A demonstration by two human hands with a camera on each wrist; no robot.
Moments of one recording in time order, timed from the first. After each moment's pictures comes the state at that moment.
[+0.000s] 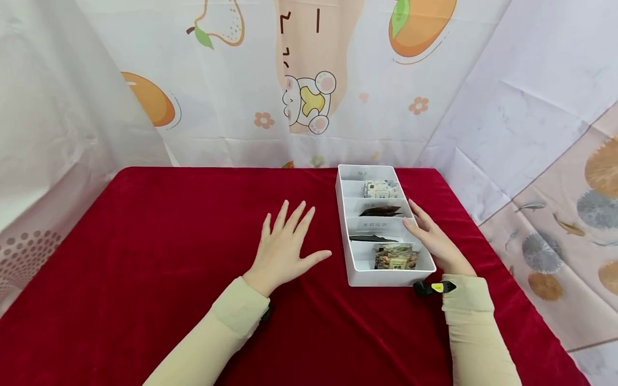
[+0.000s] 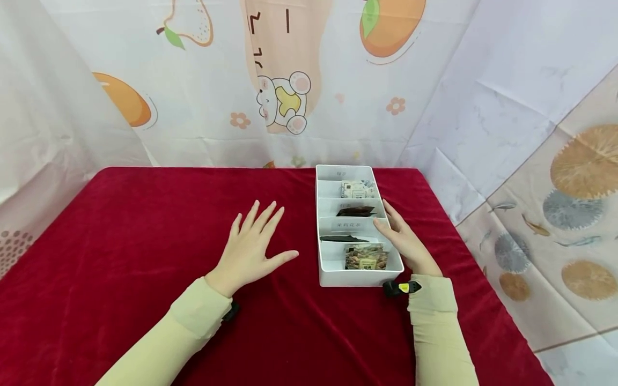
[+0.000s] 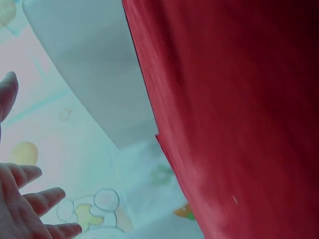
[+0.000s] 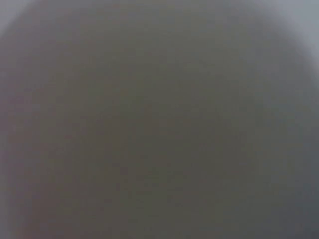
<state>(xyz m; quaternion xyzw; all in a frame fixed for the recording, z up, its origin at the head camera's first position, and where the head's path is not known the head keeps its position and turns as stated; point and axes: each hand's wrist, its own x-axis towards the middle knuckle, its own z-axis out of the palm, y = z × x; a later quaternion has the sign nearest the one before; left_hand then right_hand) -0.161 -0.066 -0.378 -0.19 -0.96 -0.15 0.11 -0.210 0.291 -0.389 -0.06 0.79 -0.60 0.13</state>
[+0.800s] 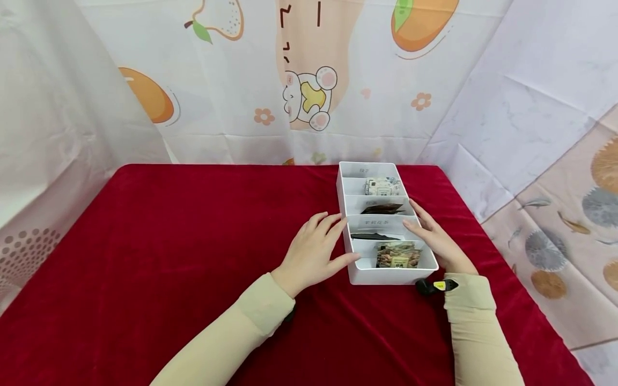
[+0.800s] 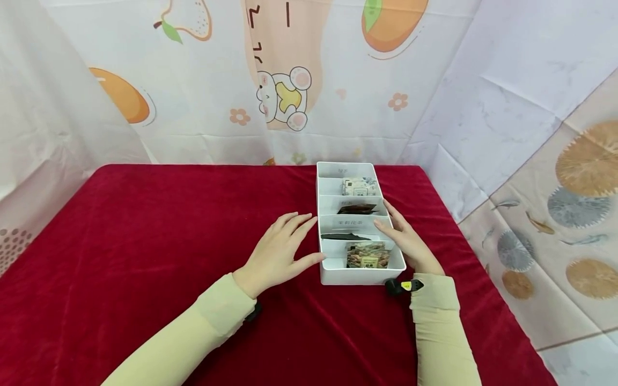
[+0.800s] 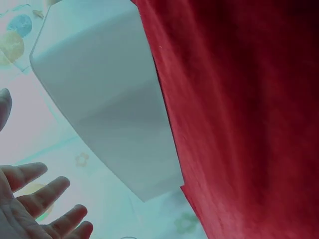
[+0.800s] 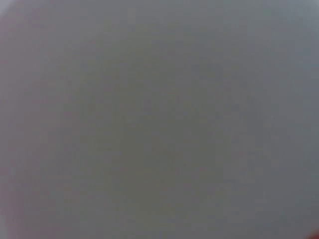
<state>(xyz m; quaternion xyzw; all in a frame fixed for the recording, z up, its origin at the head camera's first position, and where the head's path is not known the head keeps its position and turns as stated) -0.161 -0.022 -0.374 -0.29 -0.93 -0.16 0.16 -0.213 0.294 -0.395 -0.04 0.80 -0.59 0.13</state>
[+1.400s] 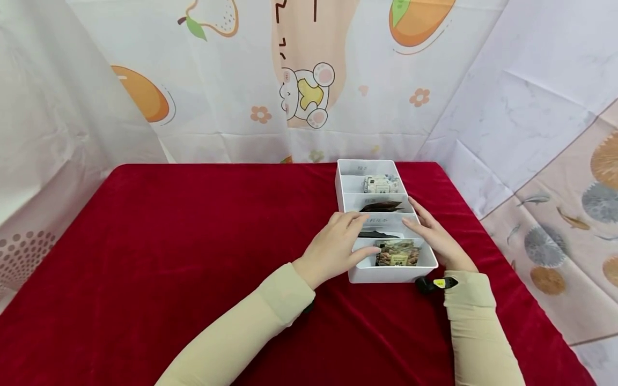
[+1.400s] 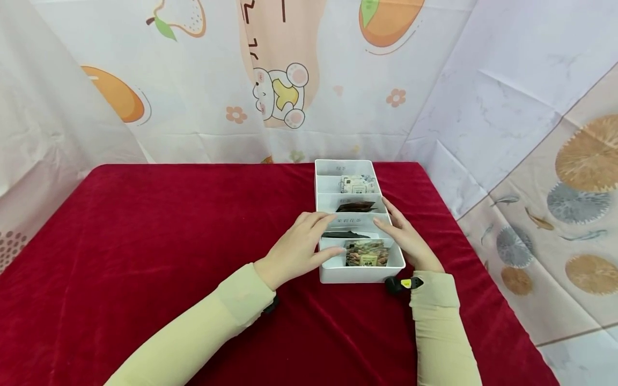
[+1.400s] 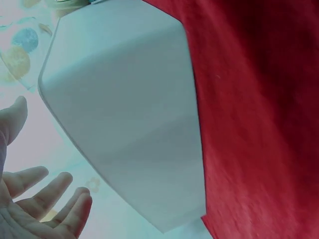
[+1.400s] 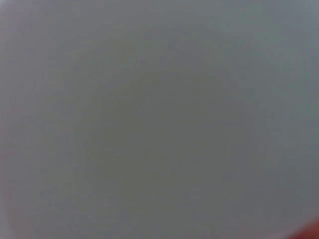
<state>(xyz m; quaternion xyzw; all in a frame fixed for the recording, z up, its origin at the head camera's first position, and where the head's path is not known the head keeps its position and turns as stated) -0.170 0.012 -0.361 -0.35 -0.90 -0.21 0.14 -0.214 0.295 -0.396 -0.04 0.80 -0.59 0.14</state>
